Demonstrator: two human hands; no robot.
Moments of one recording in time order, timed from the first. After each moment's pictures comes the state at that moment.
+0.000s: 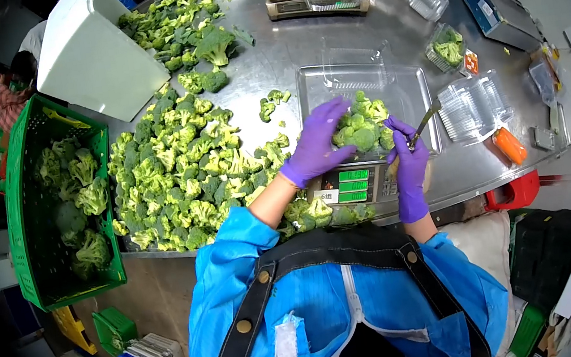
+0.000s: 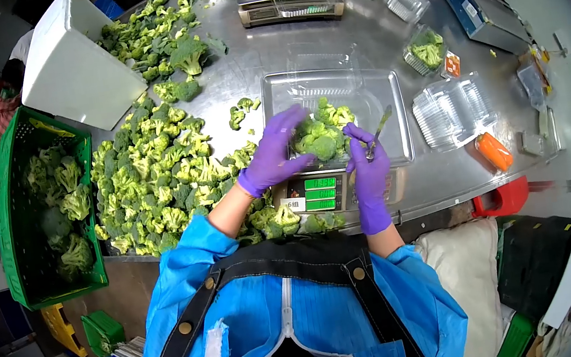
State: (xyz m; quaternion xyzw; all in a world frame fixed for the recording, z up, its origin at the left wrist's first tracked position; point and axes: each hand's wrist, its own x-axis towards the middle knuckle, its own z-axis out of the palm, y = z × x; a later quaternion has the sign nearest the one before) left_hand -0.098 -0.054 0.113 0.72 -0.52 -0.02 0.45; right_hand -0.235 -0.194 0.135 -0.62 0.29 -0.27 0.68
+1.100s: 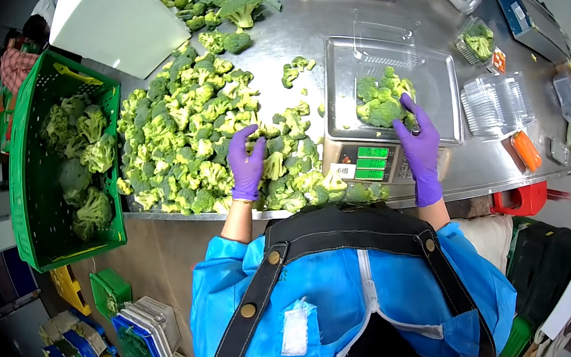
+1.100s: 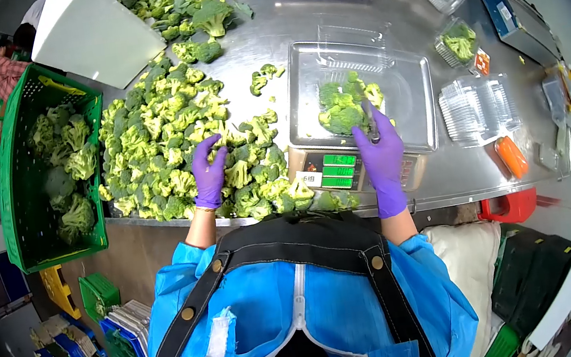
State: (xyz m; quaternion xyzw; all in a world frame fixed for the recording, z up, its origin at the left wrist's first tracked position) left_hand -0.121 0.112 0.047 0.84 -0.11 0.04 0.52; right_hand -0.230 -0.188 0.118 -0.80 0.23 -0.19 0.52
